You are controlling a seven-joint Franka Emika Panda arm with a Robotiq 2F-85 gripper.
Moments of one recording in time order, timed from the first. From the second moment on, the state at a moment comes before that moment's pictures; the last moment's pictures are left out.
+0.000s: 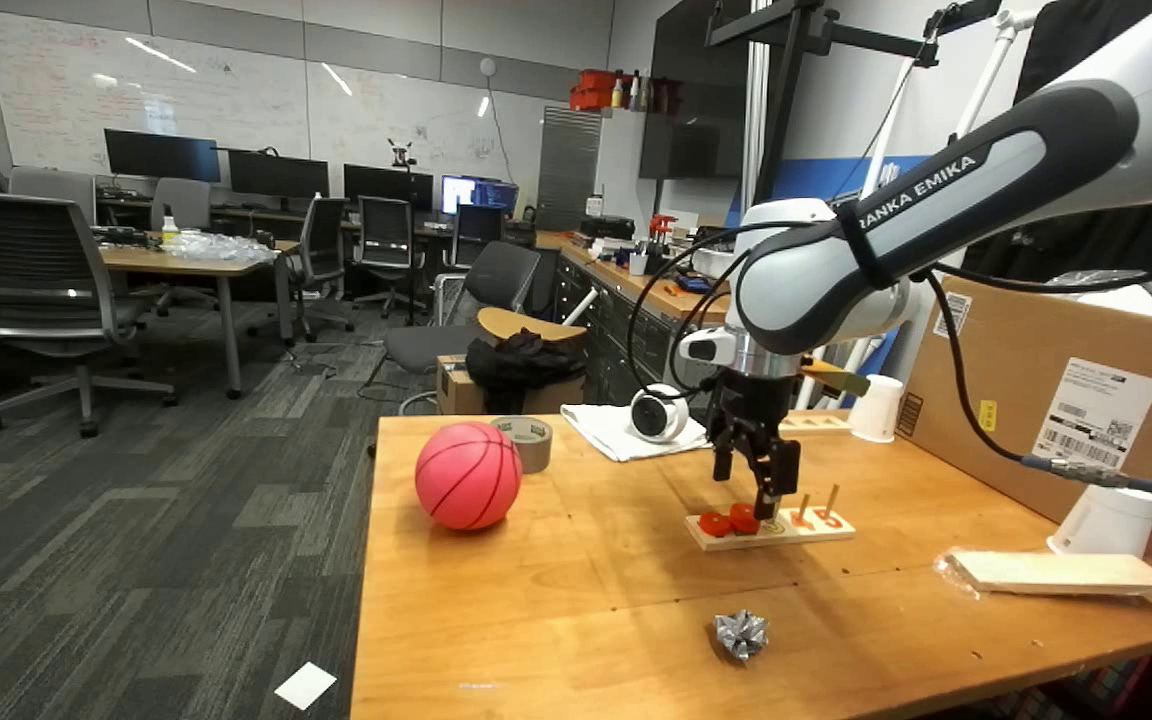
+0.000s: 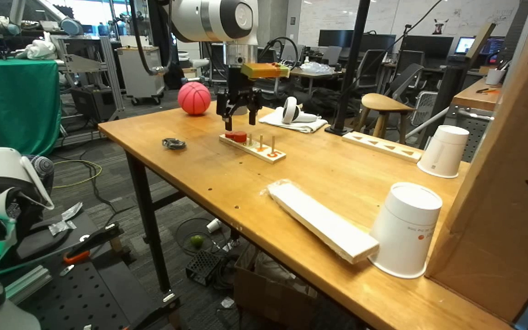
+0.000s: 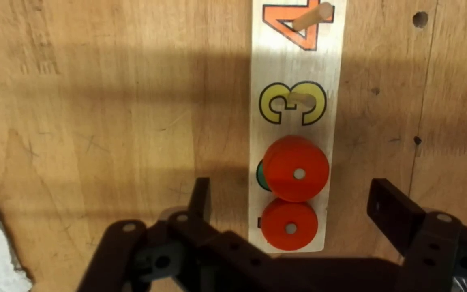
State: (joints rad) arm 0.13 0.32 0.12 -1.95 -0.14 2.22 -1.26
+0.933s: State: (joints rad) arm 0.10 0.35 0.12 -1.95 -0.14 2.23 -1.28
